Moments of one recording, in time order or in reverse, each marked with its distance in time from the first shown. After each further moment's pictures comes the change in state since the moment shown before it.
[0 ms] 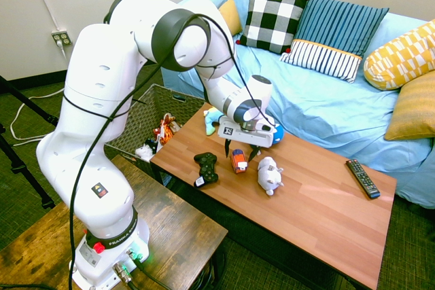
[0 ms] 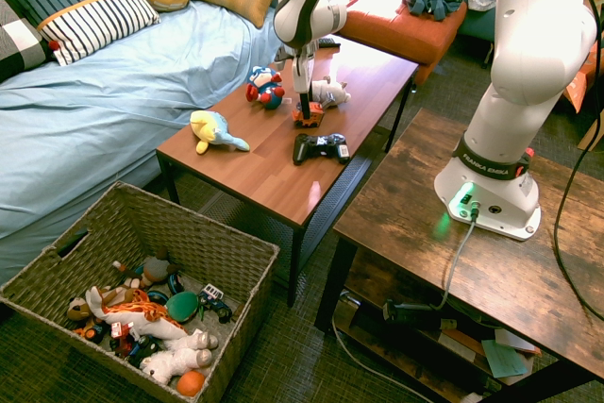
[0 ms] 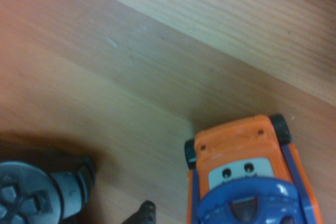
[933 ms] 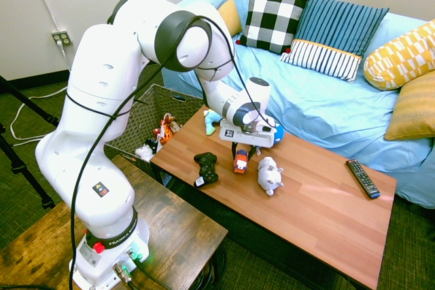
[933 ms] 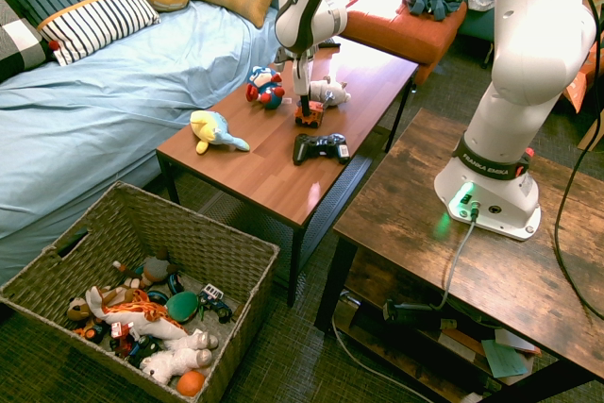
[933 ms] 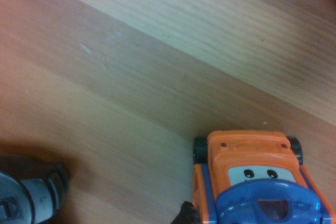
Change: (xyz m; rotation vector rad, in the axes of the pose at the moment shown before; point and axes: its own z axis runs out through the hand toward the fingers) arm 0.007 0.009 -0.010 -0.005 0.046 0.012
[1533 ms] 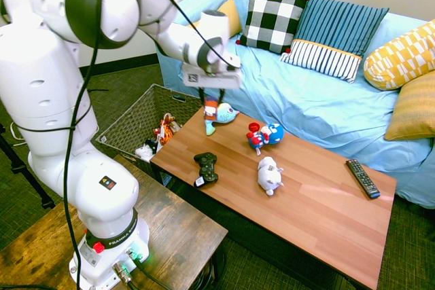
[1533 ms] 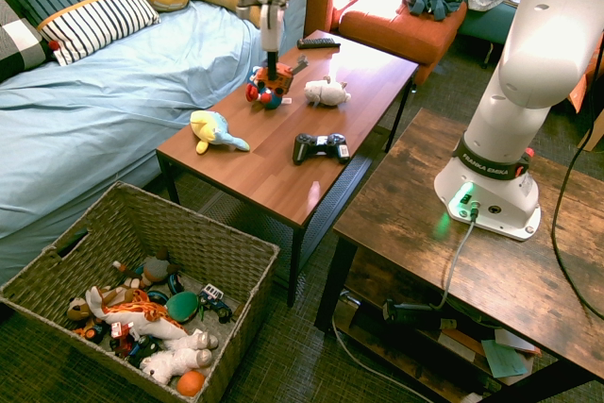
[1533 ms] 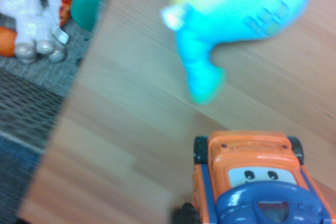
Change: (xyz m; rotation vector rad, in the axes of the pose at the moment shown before) arm -0.130 -0.210 -0.207 0.036 0.136 -0.137
